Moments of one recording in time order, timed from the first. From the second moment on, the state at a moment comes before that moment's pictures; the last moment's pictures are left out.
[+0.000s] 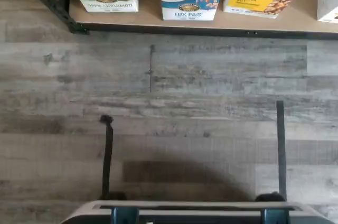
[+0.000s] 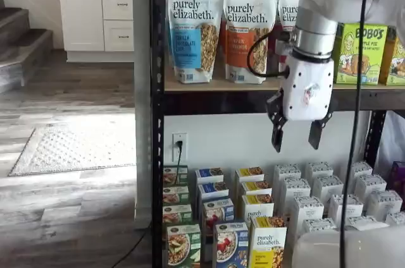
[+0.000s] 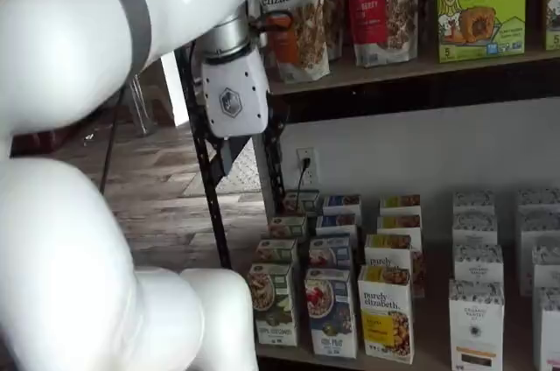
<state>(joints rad) 0.02 -0.90 -0.69 0.02 1.54 0.03</state>
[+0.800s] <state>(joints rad) 0.01 -0.83 -0.51 0.02 1.30 0.02</state>
